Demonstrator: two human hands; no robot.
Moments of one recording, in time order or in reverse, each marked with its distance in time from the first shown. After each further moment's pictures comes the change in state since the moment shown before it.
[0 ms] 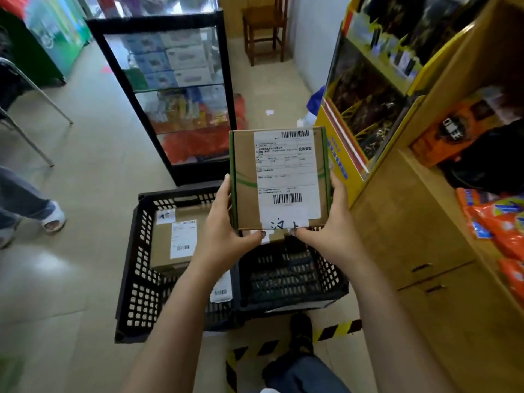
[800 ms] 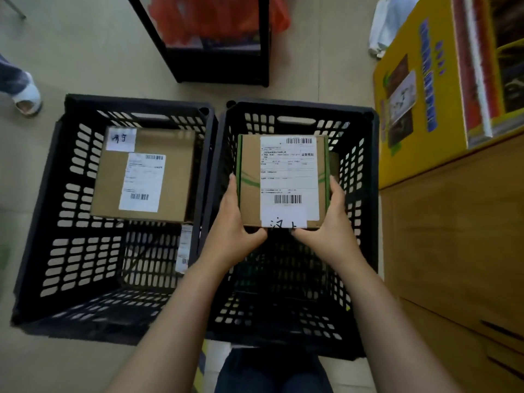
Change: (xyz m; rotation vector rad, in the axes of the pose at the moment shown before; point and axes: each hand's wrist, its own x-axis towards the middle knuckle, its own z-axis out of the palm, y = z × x) left_hand 0.141 -0.237 0.161 0.144 -0.019 -0.518; right_hand 0.194 0.270 0.096 -0.100 -0.398 0.329
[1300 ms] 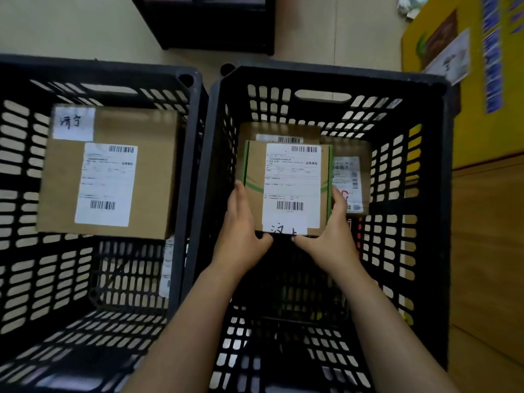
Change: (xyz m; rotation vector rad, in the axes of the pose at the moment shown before) left_hand 0.093 -0.086 0.056 0.179 -0.070 -0.074; right_hand 0.095 0.077 0.072 0.023 -0.002 0.129
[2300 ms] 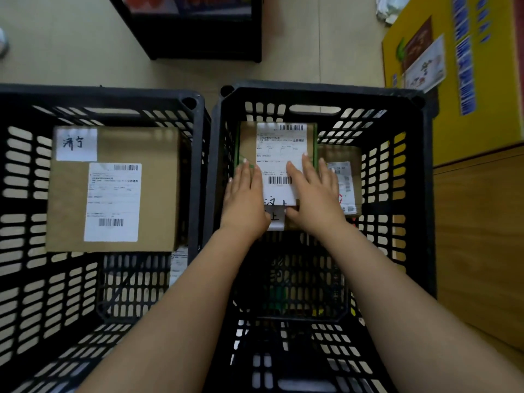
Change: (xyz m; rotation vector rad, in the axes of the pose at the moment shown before) left_hand 0.050 0.028 -0.030 0.419 -0.078 0.105; right_hand 0.045 -0.063 0.005 -0.848 -0.075 -0.183
